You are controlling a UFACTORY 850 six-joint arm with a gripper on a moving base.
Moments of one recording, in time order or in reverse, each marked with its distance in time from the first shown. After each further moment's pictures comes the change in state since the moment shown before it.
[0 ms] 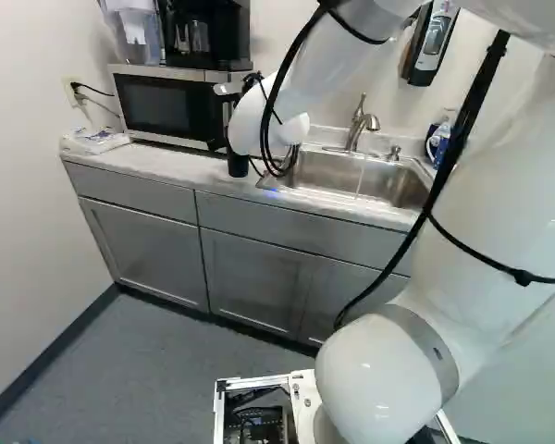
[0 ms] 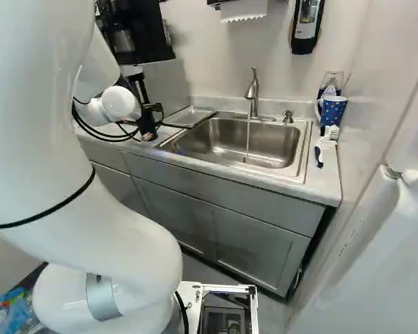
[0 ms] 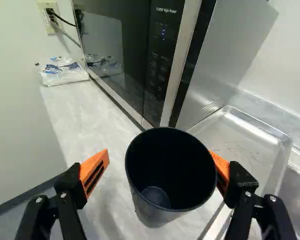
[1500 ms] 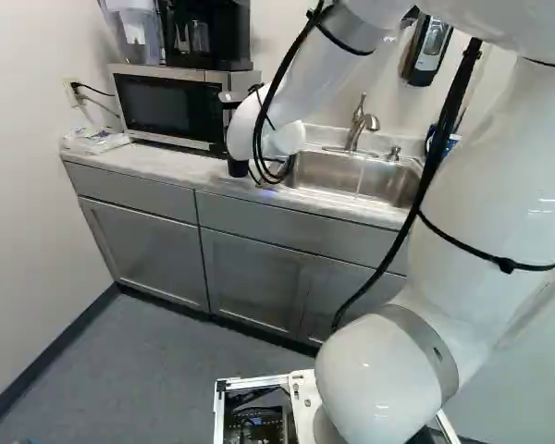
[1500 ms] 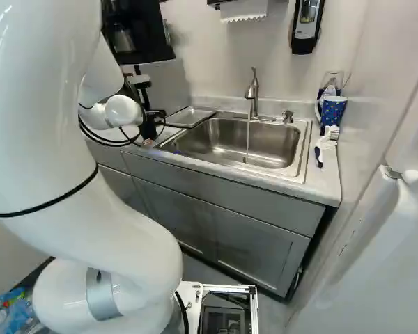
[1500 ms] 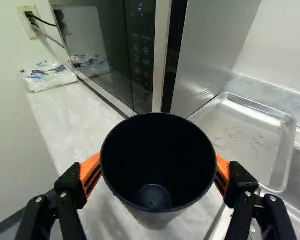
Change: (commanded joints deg) arm 0.0 -2.8 0.6 6.3 2.3 0.0
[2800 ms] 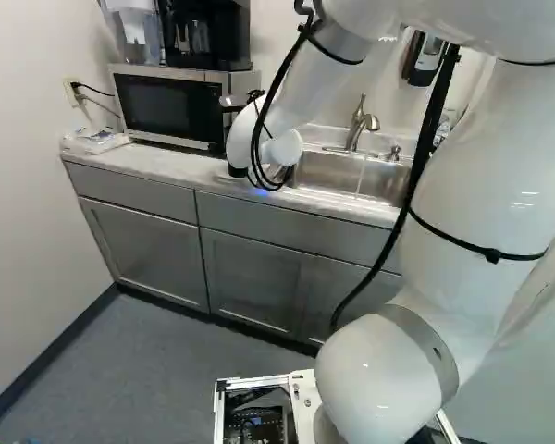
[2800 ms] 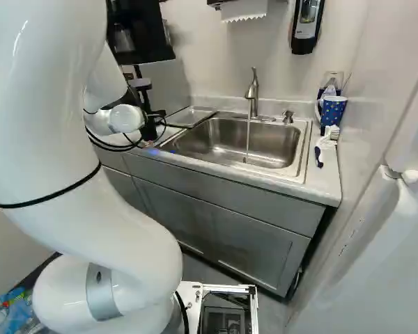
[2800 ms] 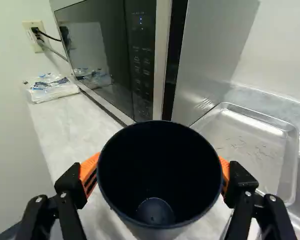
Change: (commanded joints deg) arm 0.0 -1.8 0.6 0.3 7.7 0.0
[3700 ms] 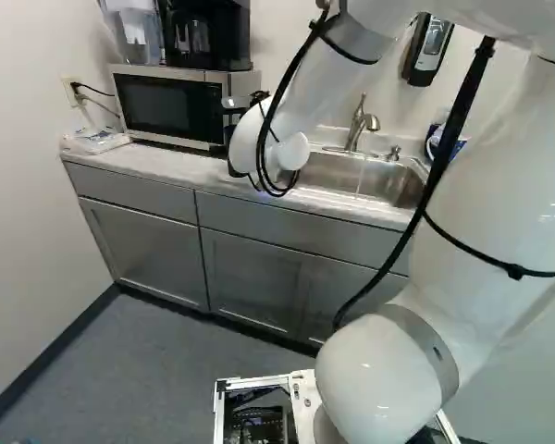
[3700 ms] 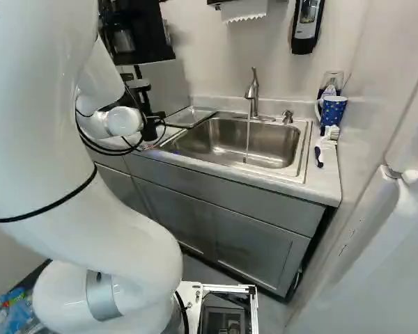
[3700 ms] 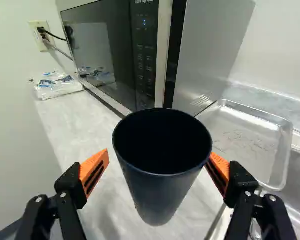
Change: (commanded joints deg) arm 0.1 4.2 4.3 0.0 0.0 0.0
